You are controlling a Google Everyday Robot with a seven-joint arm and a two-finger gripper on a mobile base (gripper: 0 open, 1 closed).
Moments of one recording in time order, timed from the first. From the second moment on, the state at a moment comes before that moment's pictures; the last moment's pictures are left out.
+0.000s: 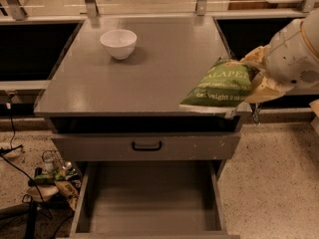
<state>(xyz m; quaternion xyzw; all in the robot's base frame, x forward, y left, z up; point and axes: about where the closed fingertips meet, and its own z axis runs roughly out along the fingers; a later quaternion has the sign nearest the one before) 0.465 -0.174 0.948 -0.67 0.69 0.02 0.27</state>
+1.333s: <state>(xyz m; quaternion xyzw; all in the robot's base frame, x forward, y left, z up) 0.421 -0.172 0.852 -0.65 0.70 0.02 0.29</state>
